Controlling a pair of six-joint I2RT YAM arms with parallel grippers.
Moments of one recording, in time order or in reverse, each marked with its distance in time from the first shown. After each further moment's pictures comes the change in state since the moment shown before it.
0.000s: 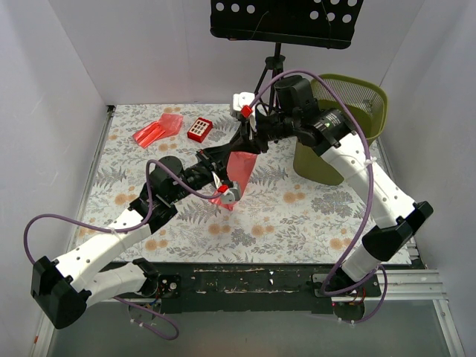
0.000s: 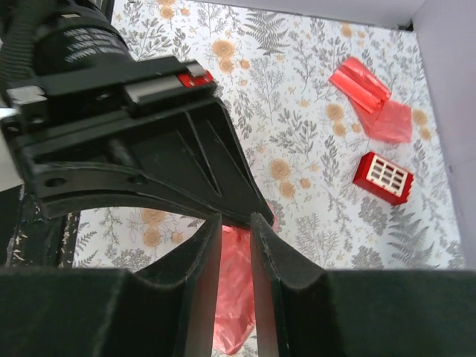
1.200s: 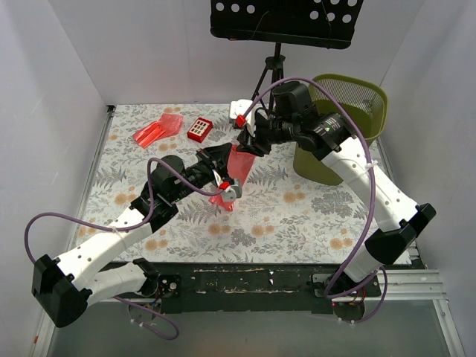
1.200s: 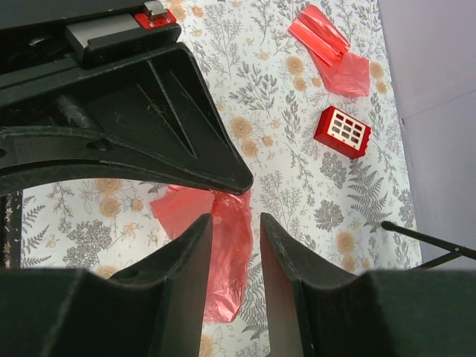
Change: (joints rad) left arm 0.000 0.014 0.006 -0.005 -0.023 -0.027; right arm 0.044 -0.042 -0.042 -0.028 0.207 -0.100
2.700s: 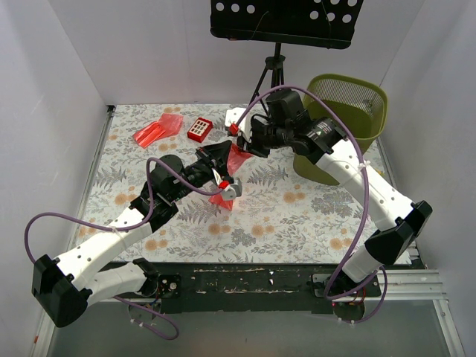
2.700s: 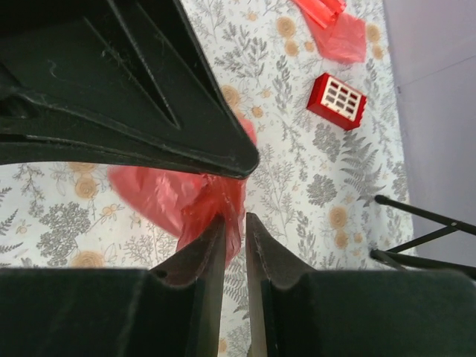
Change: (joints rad) left arm 0.000 0.001 0.008 0.021 -0.005 0.000; right arm 0.019 0.001 -0.068 0.031 0.115 -0.042
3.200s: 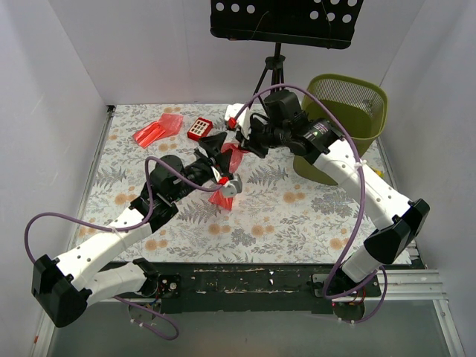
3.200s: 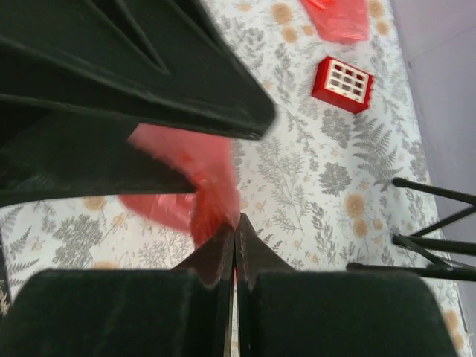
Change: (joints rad) left arm 0.000 -0.001 0.000 0.003 -0.027 -0.004; right arm -0.003 0.008 -0.042 0.026 0.021 0.077
